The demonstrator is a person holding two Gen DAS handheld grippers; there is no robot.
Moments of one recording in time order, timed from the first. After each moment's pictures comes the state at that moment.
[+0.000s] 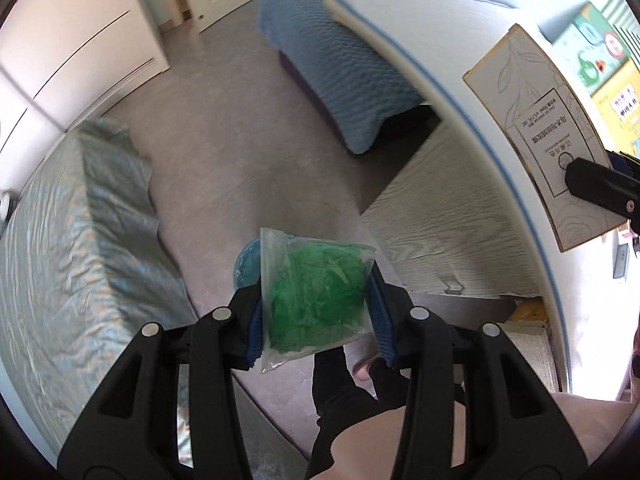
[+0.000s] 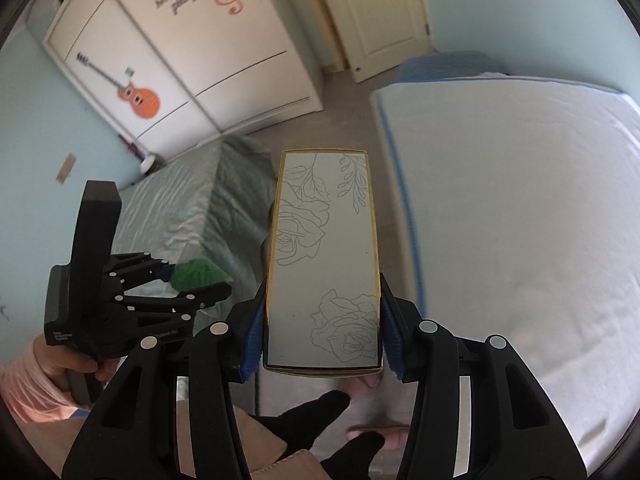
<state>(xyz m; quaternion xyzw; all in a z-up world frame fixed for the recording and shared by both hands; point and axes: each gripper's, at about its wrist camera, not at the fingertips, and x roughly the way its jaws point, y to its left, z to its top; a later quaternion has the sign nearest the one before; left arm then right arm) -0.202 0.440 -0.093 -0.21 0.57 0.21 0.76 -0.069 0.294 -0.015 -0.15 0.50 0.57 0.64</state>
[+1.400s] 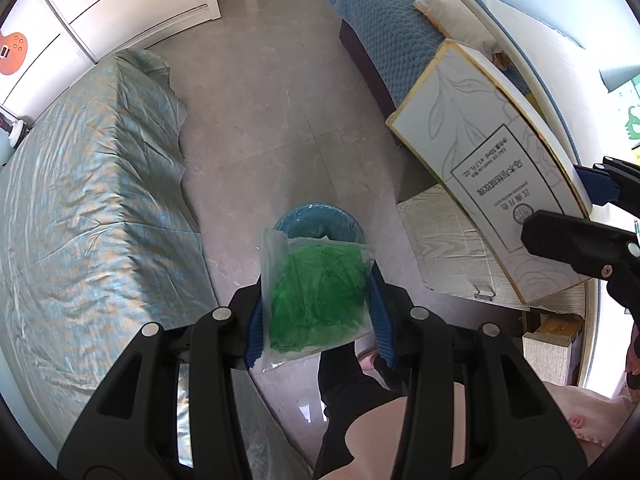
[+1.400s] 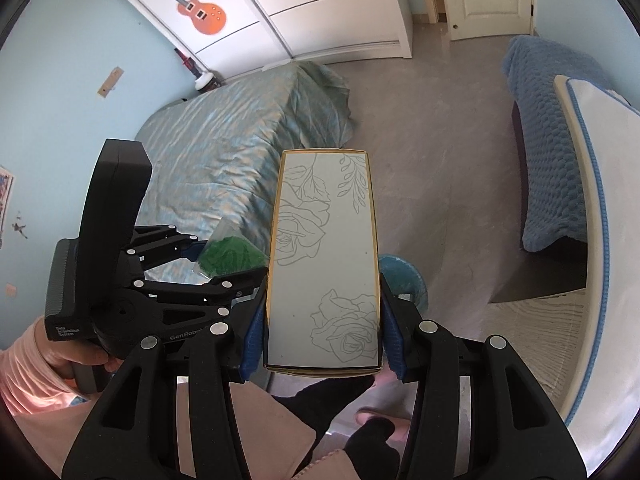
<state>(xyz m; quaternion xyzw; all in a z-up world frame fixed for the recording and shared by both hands) -0.270 0.516 -0.132 -0.28 0.58 0.26 0.72 -0.144 0.398 -0.054 -0.23 0.52 0.64 0.51</state>
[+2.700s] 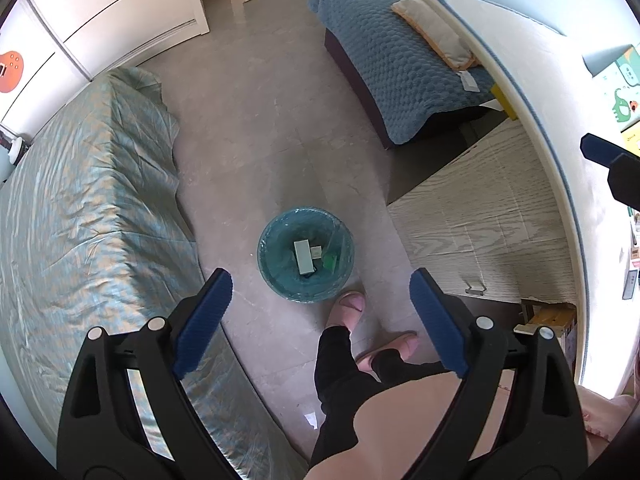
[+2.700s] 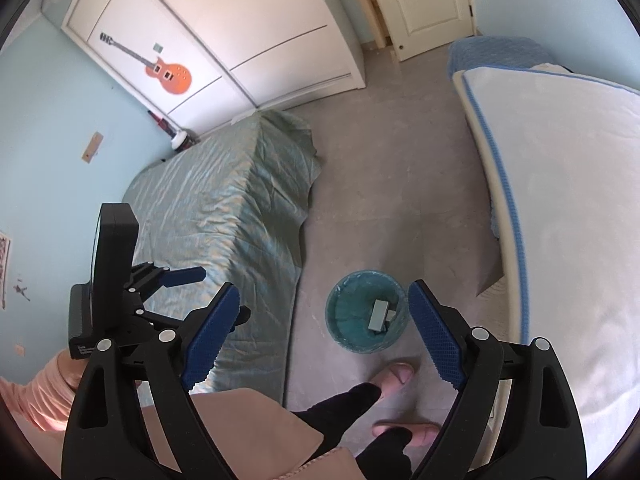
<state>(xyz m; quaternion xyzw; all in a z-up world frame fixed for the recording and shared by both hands) -0.256 0.479 -0.114 -0.25 0.57 0.26 0.73 -0.087 0.327 -0.025 -0.14 0.52 0.60 0.59</state>
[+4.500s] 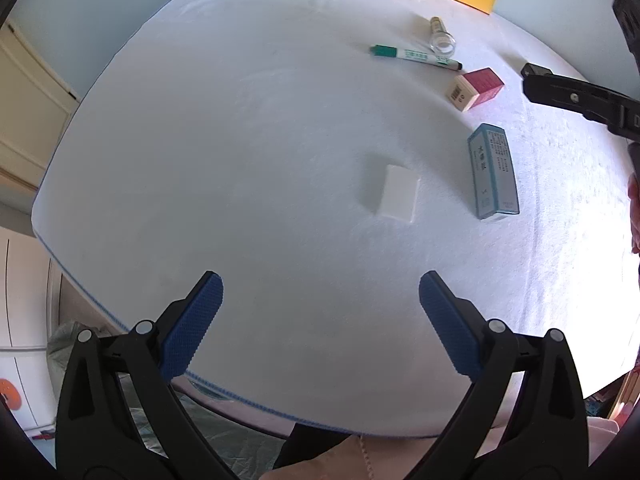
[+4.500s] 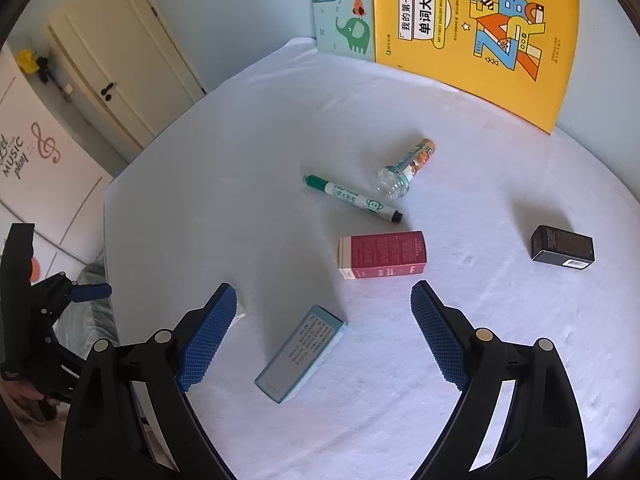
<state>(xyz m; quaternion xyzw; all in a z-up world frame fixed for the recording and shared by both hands) -0.001 0.120 -0.072 0.06 0.61 -0.05 0.79 0.098 -0.132 -0.053 0.02 0.53 0.26 0.81</state>
